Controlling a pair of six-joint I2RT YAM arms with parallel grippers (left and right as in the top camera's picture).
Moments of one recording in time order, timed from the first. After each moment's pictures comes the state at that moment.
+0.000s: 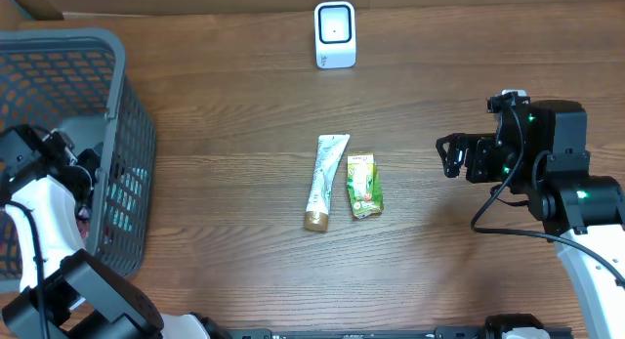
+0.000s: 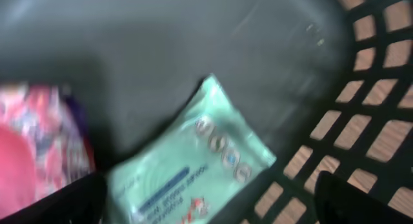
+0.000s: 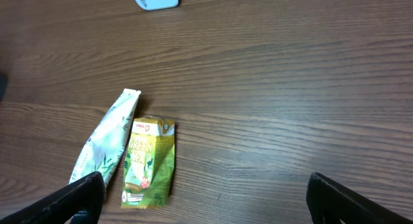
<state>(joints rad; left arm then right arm) 0.68 1.62 1.17 -0.68 0.16 -0.08 0.06 1.14 1.05 -0.77 -0.29 0.12</state>
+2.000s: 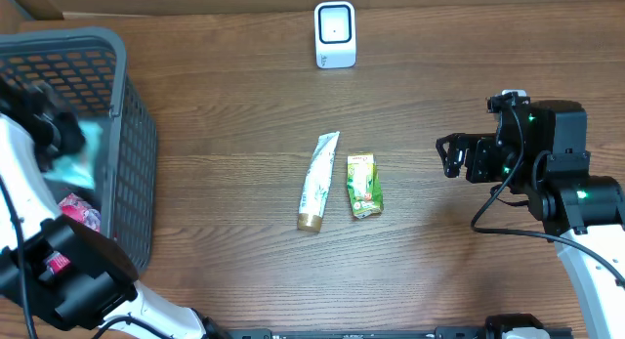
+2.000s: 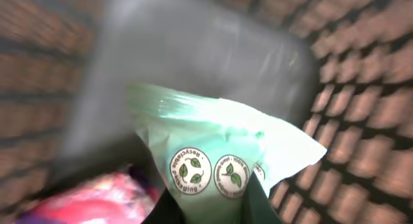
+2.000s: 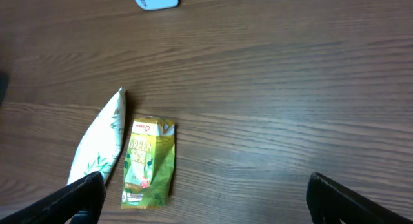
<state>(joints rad) 0.65 1.89 1.86 -1.19 0.11 0.15 0.06 1.14 1.05 -0.77 -0.29 0.12</state>
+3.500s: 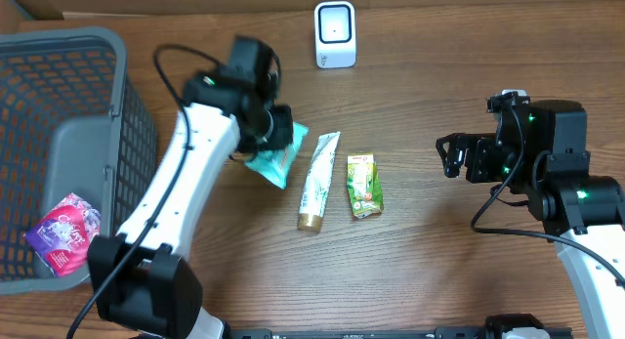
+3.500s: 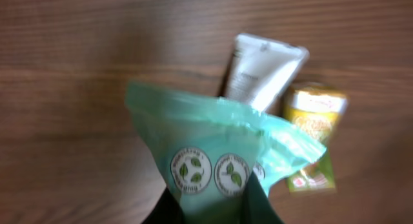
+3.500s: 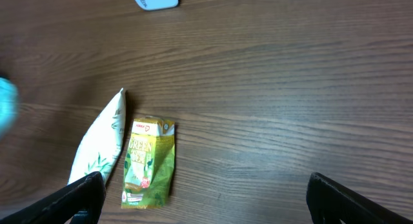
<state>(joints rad) -0.27 1.72 1.47 -1.06 0.13 -0.40 0.06 1.14 1.05 -0.77 -0.29 0.12</state>
